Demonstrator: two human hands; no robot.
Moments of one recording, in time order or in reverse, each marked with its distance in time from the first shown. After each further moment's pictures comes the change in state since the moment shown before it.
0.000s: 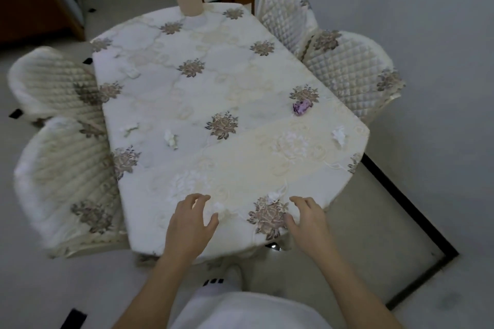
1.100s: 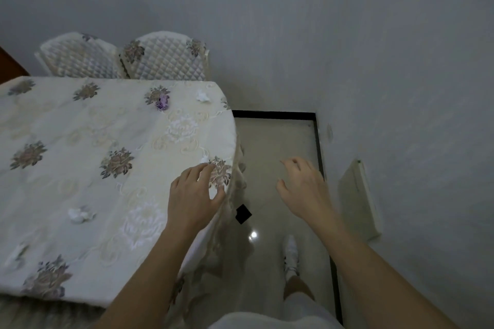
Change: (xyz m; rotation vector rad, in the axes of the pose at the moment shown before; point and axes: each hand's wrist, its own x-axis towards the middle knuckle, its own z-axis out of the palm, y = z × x) left_hand -0.026 0.028 -0.051 0.140 -0.128 1.067; right_hand -0.224 -0.129 0.008 -0.246 0.516 0.727
